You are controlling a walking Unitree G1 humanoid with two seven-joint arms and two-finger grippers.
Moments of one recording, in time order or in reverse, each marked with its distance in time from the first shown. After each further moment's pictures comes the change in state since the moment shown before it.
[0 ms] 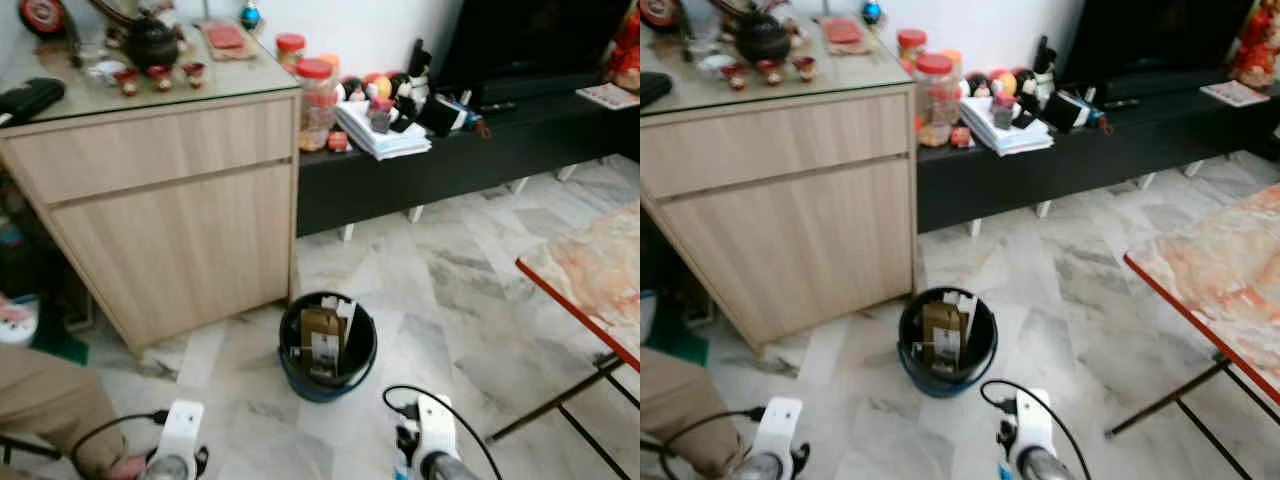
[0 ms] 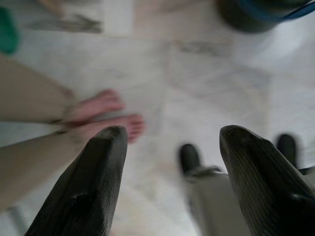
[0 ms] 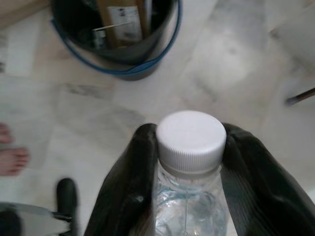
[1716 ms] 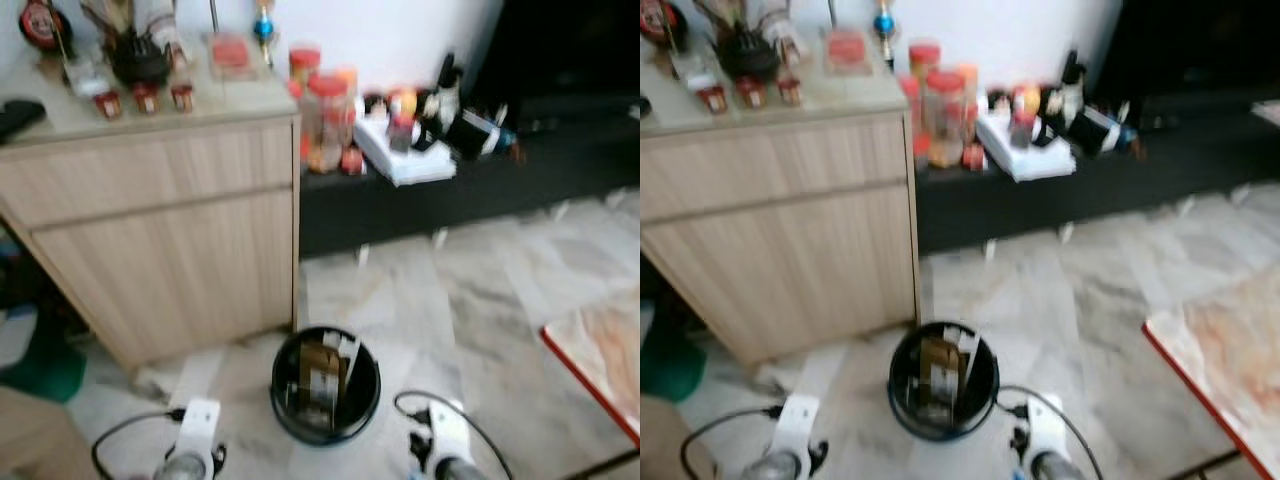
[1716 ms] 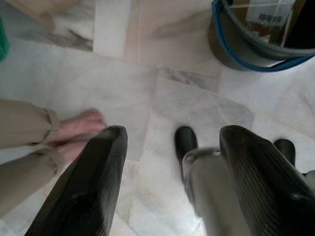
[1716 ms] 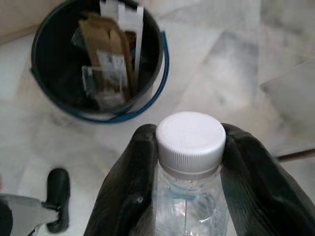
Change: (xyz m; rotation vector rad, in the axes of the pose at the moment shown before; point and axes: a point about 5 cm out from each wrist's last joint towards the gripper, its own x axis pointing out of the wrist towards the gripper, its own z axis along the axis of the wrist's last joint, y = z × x) left arm -0.001 0.006 -0.007 0.000 0.019 0.019; right arm 0.001 0.002 0.004 -0.017 -0.013 0.016
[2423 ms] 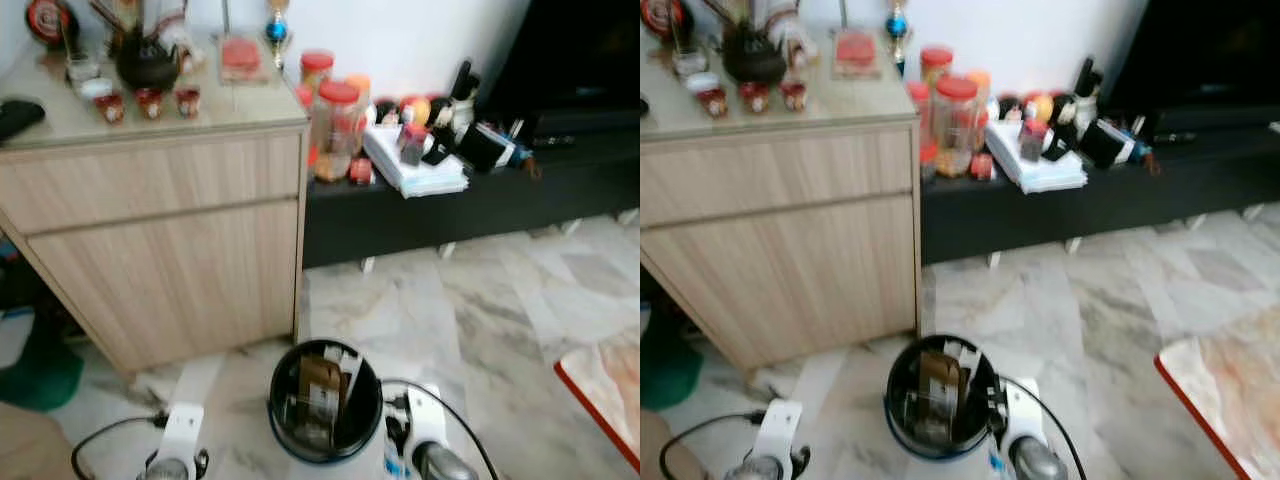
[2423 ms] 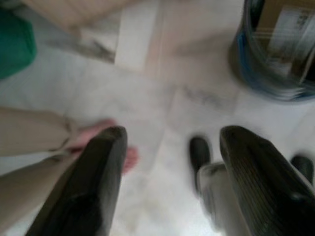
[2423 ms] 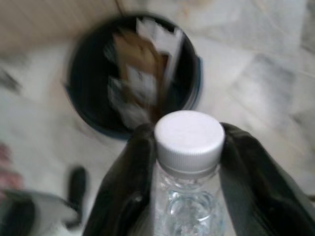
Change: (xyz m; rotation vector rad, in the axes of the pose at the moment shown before) left arm 0.001 -0.004 0.012 0.001 -0.037 -0.005; right arm -0.001 0.004 -0.007 -0.027 0.014 0.021
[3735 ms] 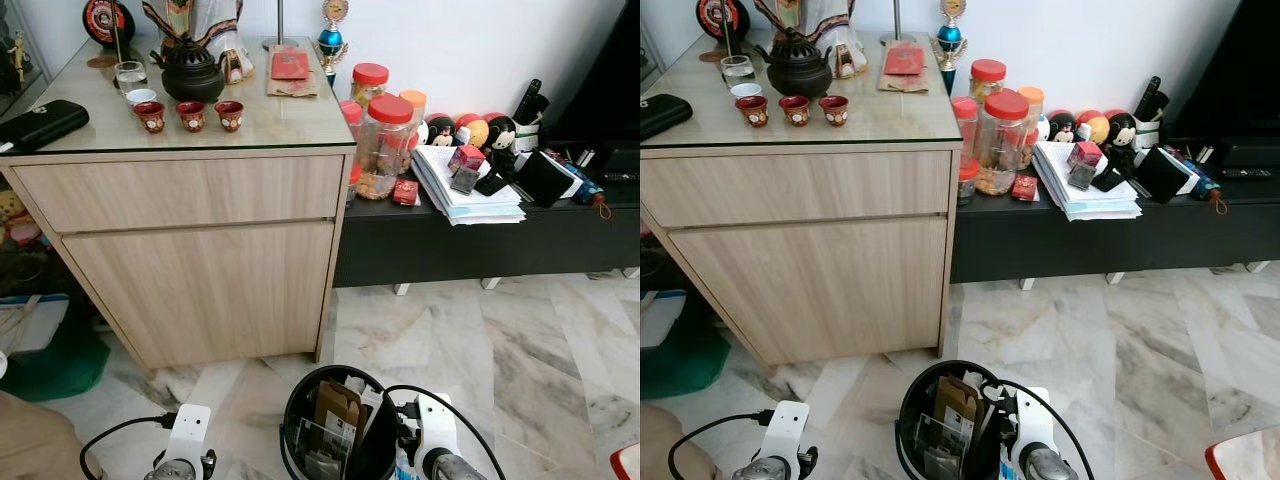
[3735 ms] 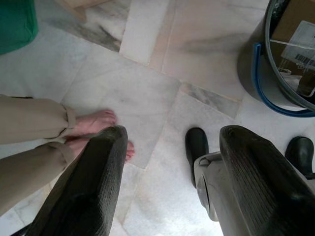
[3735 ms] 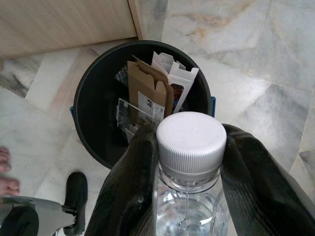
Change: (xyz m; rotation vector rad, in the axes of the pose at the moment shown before) left arm -0.002 0.007 -0.015 0.000 0.049 0.016; right arm 0.002 0.006 0.009 0.013 -0.023 0.014
